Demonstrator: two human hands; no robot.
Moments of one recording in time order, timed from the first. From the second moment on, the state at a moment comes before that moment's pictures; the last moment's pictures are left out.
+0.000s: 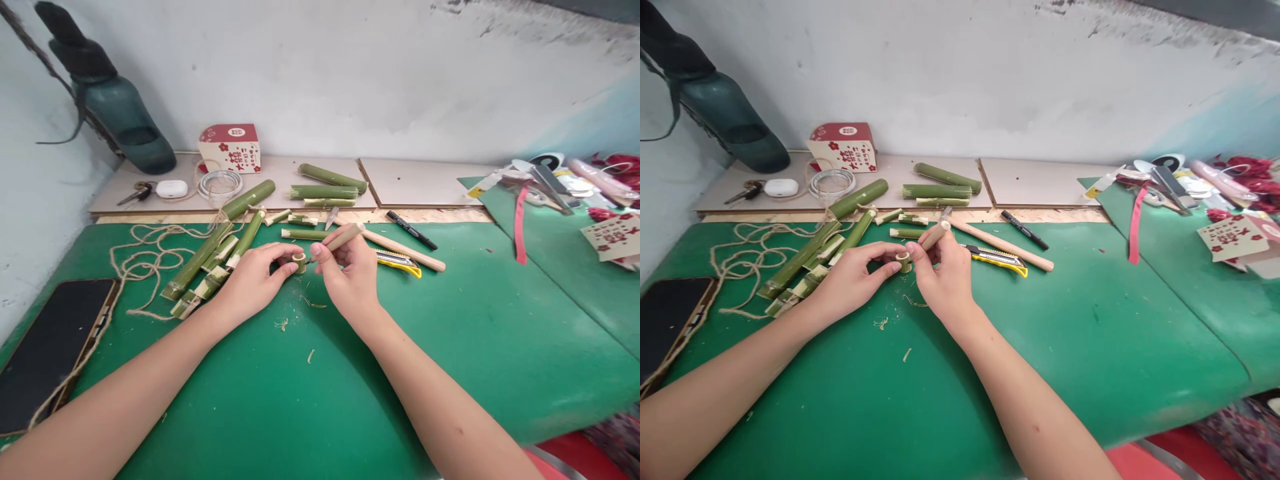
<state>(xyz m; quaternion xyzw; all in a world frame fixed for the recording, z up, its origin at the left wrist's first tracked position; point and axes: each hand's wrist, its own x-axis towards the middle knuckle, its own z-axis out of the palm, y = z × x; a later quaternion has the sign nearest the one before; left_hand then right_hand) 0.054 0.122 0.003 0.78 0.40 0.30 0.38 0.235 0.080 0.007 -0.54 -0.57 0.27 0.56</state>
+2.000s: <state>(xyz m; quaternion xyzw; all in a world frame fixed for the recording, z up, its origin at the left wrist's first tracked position) 0.054 0.122 0.002 0.78 0.39 0.31 0.37 0.230 0.079 0.001 -0.52 -0.60 0.22 0.56</state>
